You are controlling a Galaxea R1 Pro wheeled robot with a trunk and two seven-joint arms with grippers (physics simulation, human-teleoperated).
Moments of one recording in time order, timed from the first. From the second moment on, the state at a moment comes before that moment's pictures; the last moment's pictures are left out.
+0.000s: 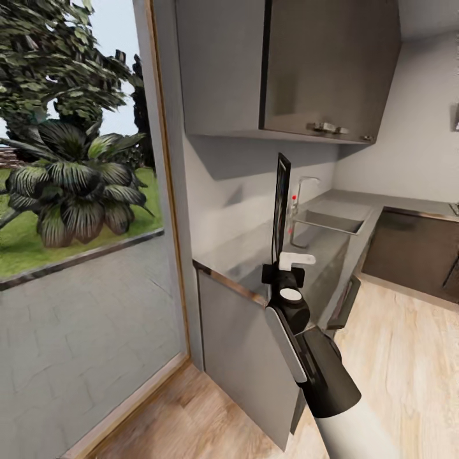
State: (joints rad) left arm 0.02 0.00 0.11 -0.59 0.00 -0.25 0.00; right arm -0.62 0.15 0.36 -1.51 -0.21 0.63 -0.69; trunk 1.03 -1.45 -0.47
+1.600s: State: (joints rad) left arm 0.02 0.00 0.11 -0.59 0.00 -0.24 -0.01; right arm -0.62 0.14 0.37 -1.51 -0.22 0.63 -0.69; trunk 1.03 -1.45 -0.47
